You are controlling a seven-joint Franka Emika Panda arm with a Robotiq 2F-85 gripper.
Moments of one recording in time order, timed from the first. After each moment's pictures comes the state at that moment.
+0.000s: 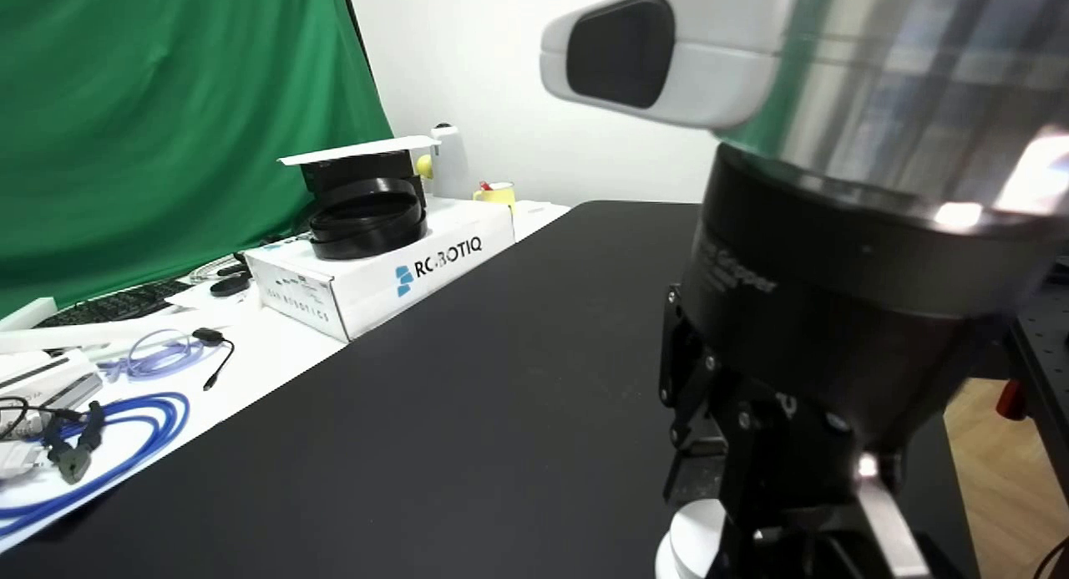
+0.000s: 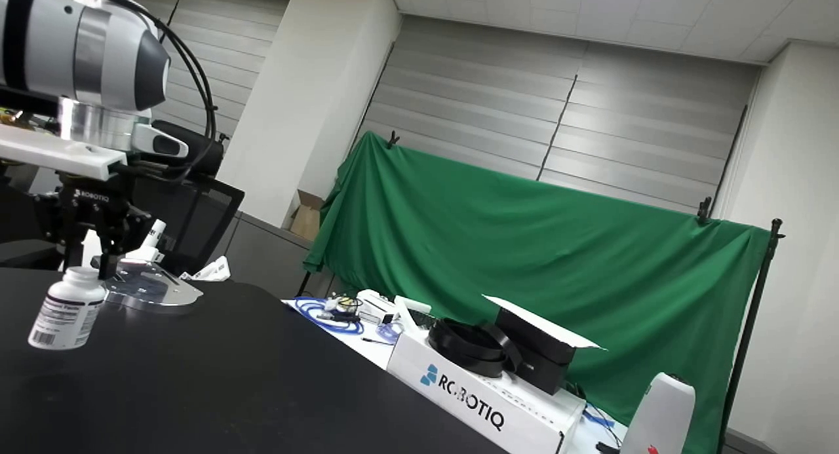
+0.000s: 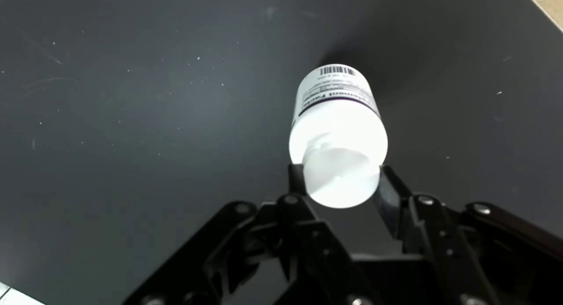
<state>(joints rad) 0.53 0.08 0.12 -2.65 -0.60 2.89 0.56</state>
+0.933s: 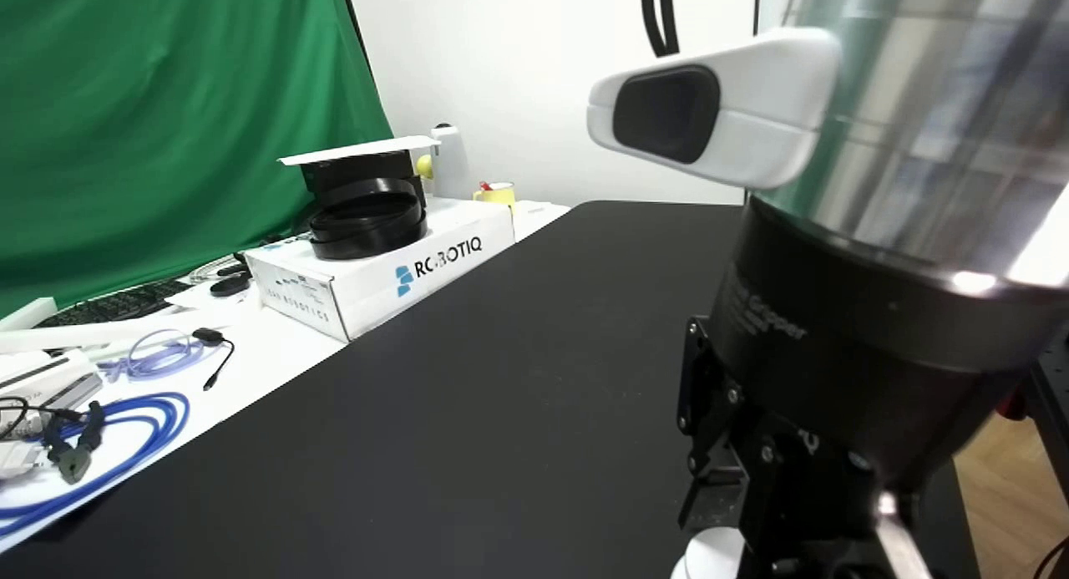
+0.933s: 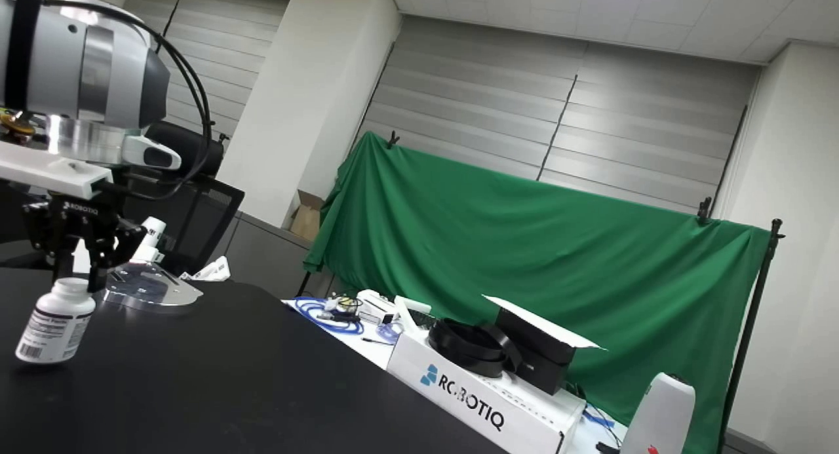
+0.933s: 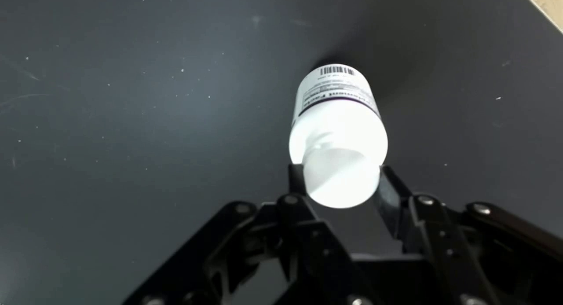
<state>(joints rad) 0.53 0.13 0.08 -2.67 -0.74 2.99 0.68</state>
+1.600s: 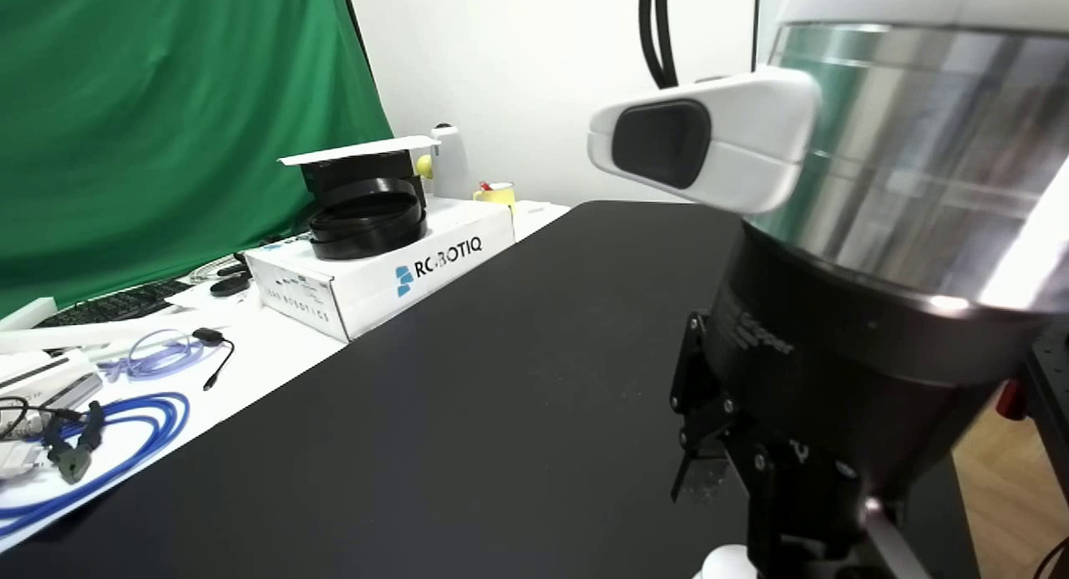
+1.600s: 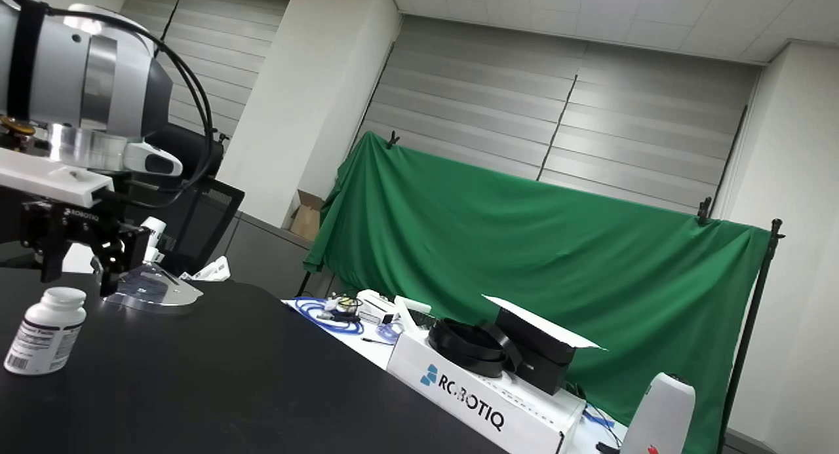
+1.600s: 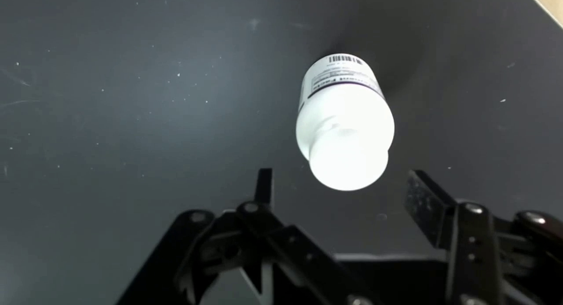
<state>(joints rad) 0.53 0.15 0.06 -2.66 -0.75 3.02 0.69</state>
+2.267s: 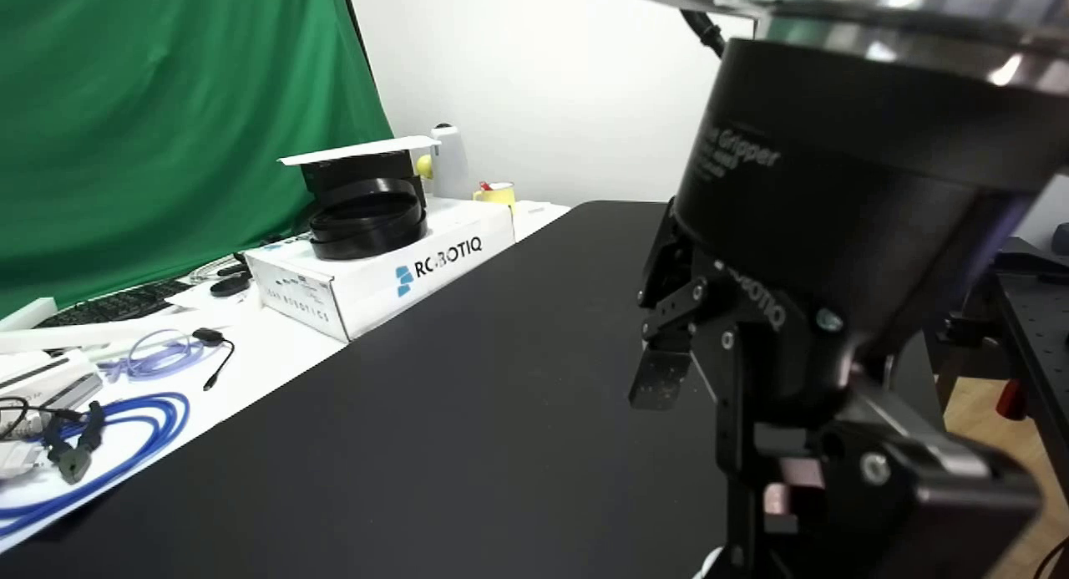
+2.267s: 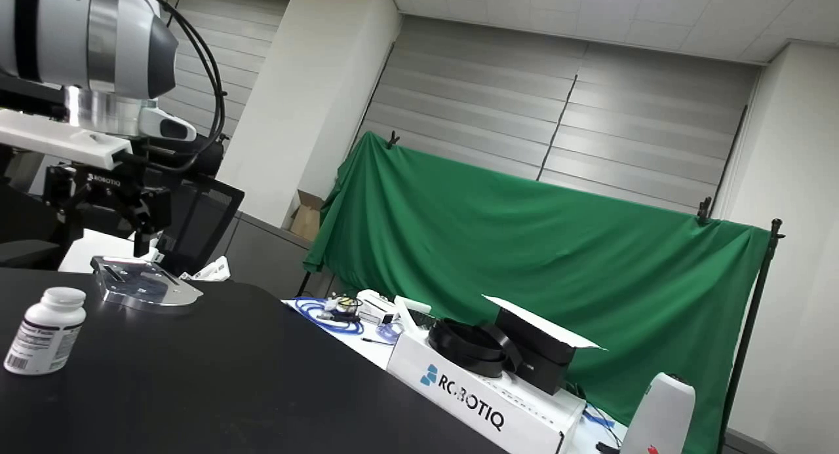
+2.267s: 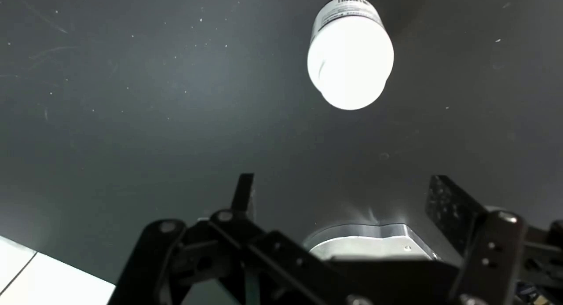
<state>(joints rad) 0.53 0.01 0.09 -2.68 -0.68 2.97 0.64</state>
